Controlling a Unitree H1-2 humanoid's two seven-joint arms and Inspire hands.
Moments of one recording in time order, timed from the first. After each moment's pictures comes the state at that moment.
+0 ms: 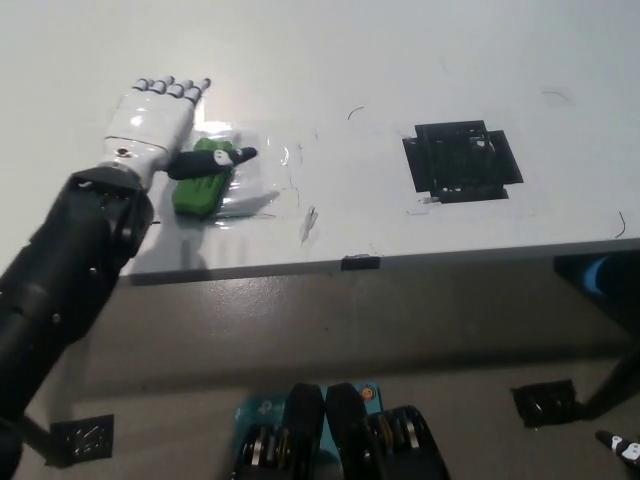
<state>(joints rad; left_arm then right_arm) -0.90 0.42 -0.53 0.61 0.95 0.14 -0.03 0.08 -0.26 -0.19 0.16 0.03 0.05 0.04</state>
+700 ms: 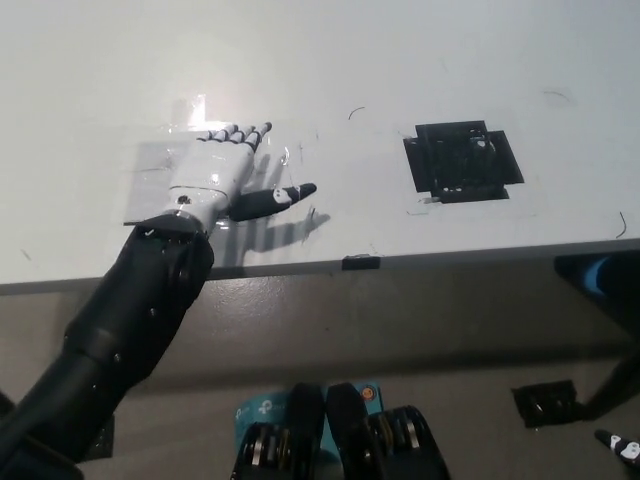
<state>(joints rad) -0.81 0.29 -0.48 0.61 0.91 0.15 0.00 0.07 -0.26 -0.19 0.16 0.03 0.05 0.05</state>
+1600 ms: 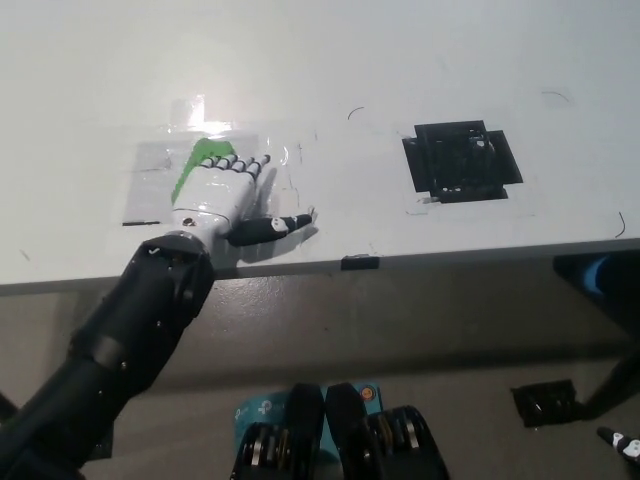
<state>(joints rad) -0.81 0.28 -0.55 0.72 0.92 0.12 0.04 0.08 -0.26 -0.20 0.14 0.03 0.05 0.05</state>
